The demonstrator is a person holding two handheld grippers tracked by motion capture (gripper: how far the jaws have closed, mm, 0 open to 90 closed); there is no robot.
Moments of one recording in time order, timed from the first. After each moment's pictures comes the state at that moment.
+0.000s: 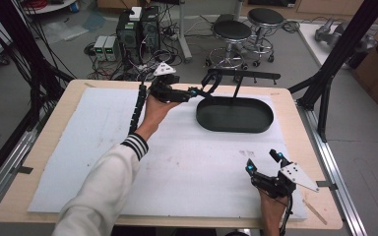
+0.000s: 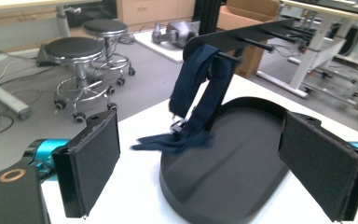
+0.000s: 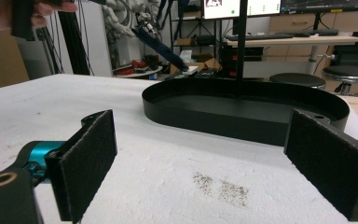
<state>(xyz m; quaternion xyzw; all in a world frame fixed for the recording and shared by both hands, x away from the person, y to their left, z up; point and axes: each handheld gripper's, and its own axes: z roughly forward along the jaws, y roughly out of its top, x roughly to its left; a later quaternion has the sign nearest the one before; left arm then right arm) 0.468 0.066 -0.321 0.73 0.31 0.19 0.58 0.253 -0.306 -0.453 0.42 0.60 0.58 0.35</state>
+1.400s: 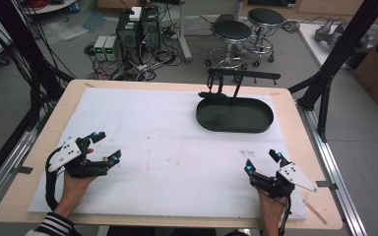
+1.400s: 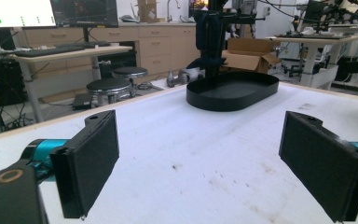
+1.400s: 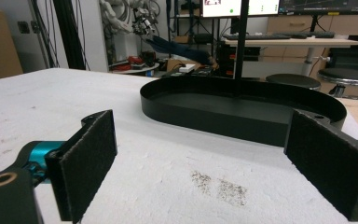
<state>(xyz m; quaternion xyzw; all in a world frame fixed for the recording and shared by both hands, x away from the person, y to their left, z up) 0.286 0.262 -0.429 0.67 0.27 0.27 0.64 0.252 -0.303 -0.453 0.41 0.61 0.57 0.36</state>
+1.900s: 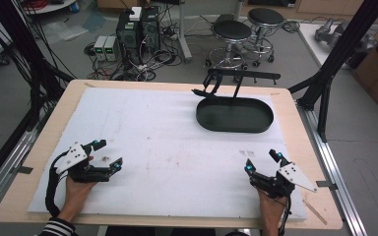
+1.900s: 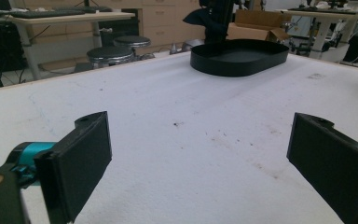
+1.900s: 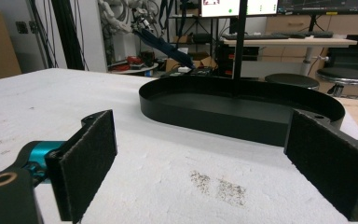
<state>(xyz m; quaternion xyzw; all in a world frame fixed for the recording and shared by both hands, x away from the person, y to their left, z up) 0.287 0.261 -0.446 0.69 0.31 0.25 0.60 0.252 -0.303 -0.453 0.42 0.61 0.57 0.36</state>
